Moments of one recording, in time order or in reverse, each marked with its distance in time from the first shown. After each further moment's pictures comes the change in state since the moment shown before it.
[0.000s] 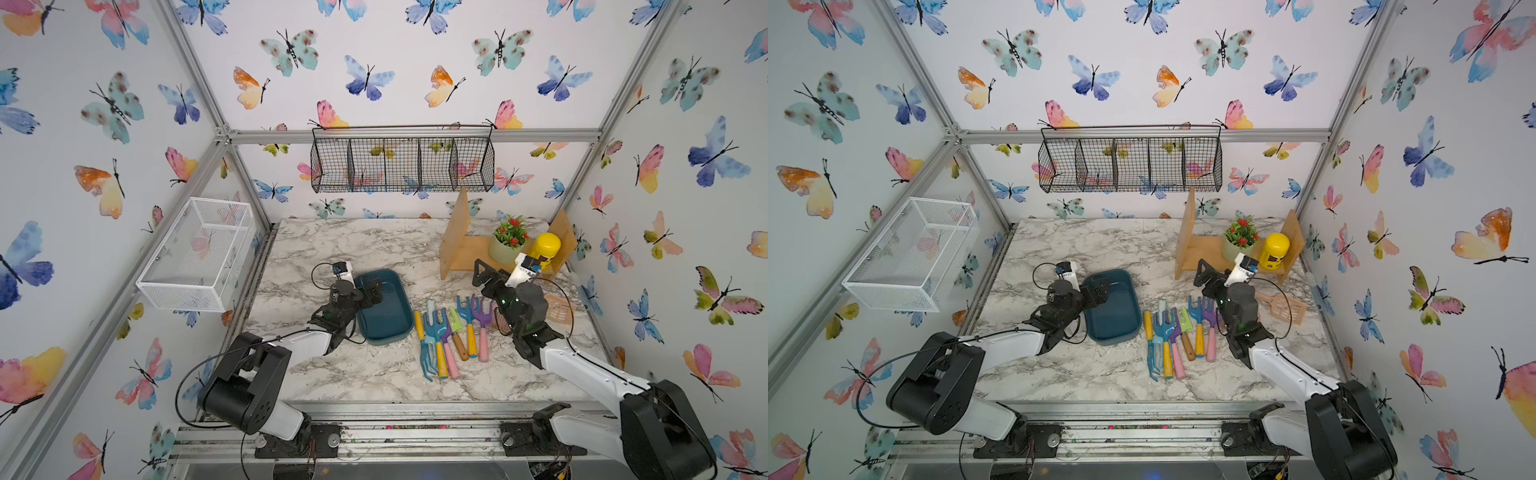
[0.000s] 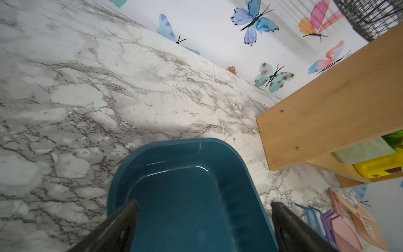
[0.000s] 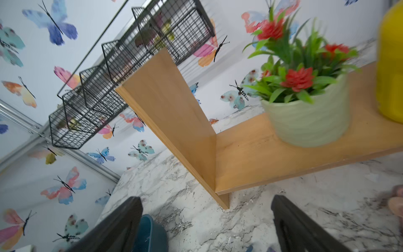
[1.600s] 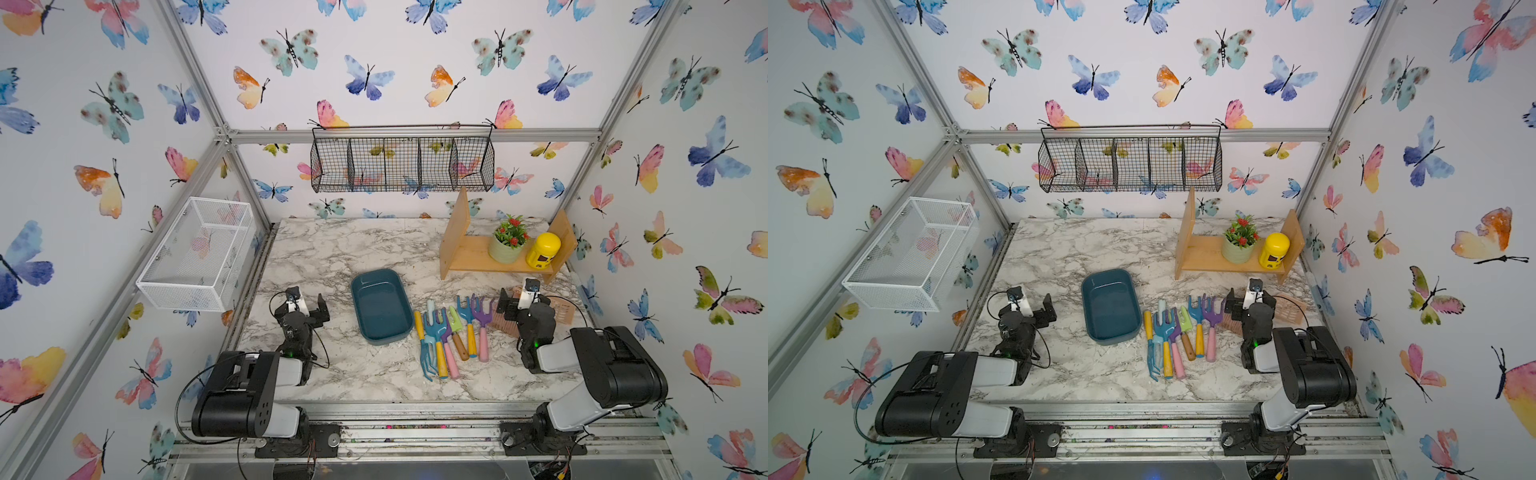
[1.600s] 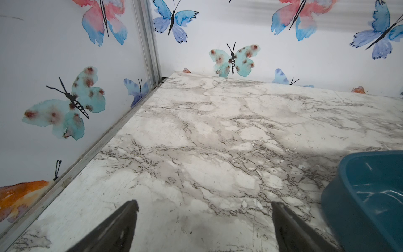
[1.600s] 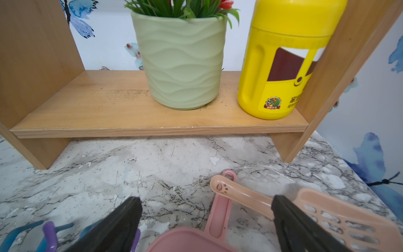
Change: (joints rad) left arm 0.439 -0.061 -0.440 0.560 -0.033 0.496; right arm -0.356 0.311 -0.334 0.597 -0.059 -0.593
